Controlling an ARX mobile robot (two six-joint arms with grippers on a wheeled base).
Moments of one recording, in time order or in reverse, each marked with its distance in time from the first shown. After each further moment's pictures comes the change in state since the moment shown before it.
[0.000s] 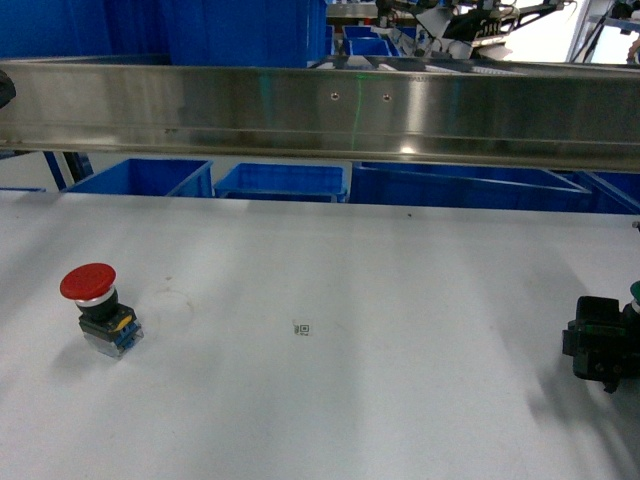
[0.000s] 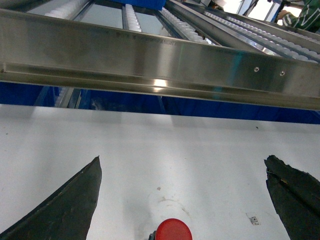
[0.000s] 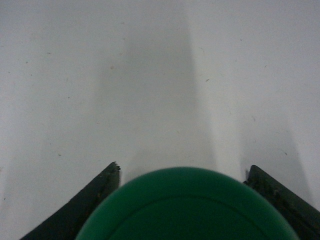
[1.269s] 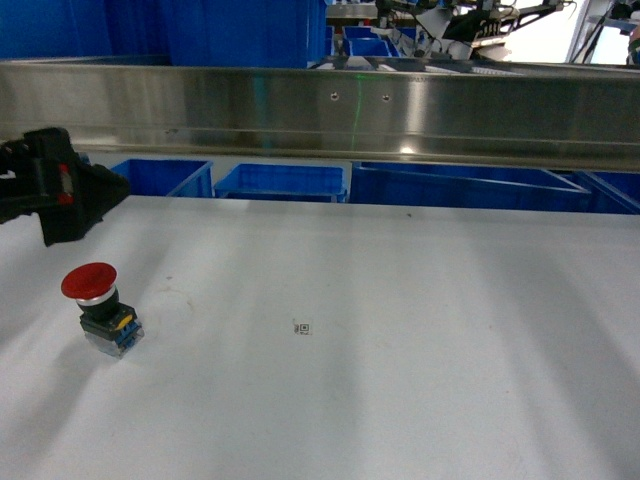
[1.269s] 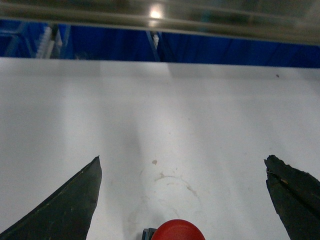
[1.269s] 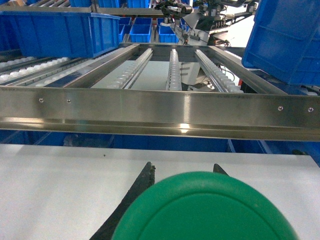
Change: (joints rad) left arm -0.088 0.341 0.113 0.030 -0.034 0.065; right arm 0.003 -1.002 -0.173 -0.256 -0.024 -0.105
